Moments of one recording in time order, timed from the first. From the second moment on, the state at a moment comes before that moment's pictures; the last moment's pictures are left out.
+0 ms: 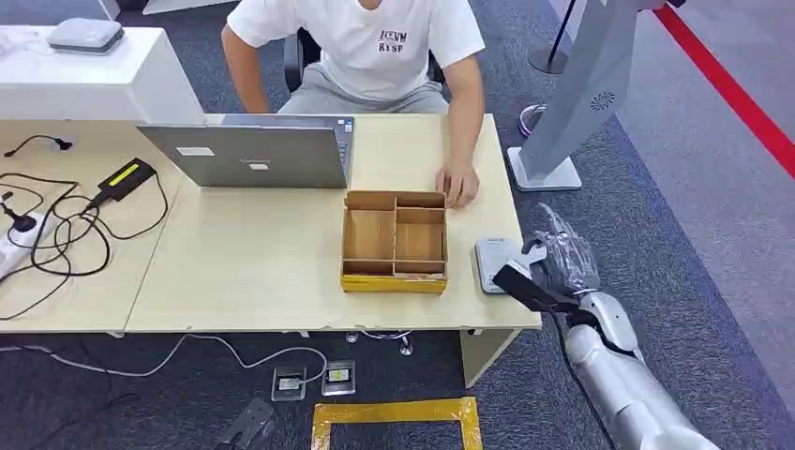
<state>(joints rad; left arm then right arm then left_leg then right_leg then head) -0.23 0.17 -0.92 -0.21 0.38 0.26 -0.17 -0.61 -0.20 0.51 -0.61 0.84 -0.40 -0.29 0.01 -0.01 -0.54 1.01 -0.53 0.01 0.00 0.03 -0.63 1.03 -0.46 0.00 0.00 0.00</state>
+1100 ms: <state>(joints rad) -0.27 0.16 -0.92 -0.21 0.32 0.23 -0.12 -0.57 -0.14 0.57 -0.44 0.84 -0.35 -0.25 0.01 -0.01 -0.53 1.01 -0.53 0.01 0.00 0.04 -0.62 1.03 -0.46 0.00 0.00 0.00</state>
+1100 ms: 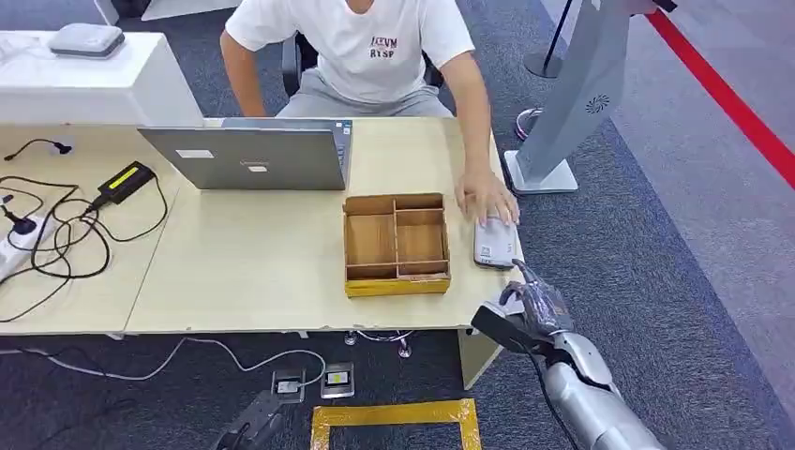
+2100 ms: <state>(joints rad) -0.27 0.16 -0.92 -0.21 0.31 0.25 -0.15 -0.81 -0.18 0.51 -0.61 0.68 -0.40 -0.38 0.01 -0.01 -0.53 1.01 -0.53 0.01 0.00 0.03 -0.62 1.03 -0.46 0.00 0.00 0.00</state>
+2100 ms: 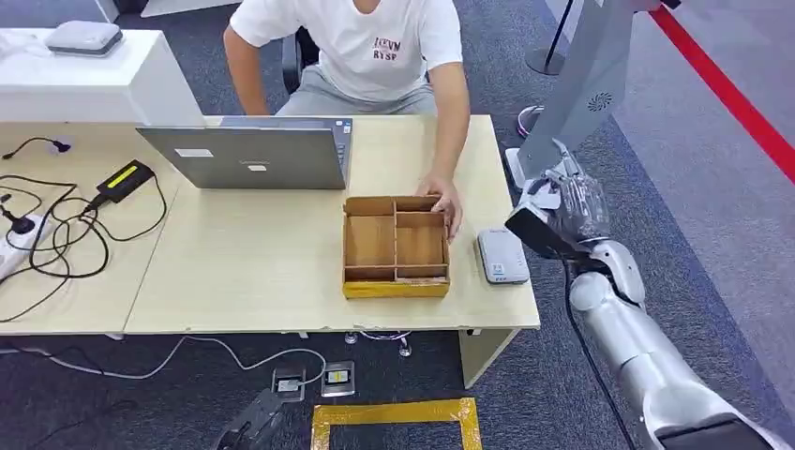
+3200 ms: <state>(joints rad) -0.30 0.16 -0.92 -0.21 0.26 0.21 -0.15 -0.95 0.00 0.55 -0.57 0.77 -0.26 -0.36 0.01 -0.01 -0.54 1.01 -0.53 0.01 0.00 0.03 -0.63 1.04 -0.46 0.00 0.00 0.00</state>
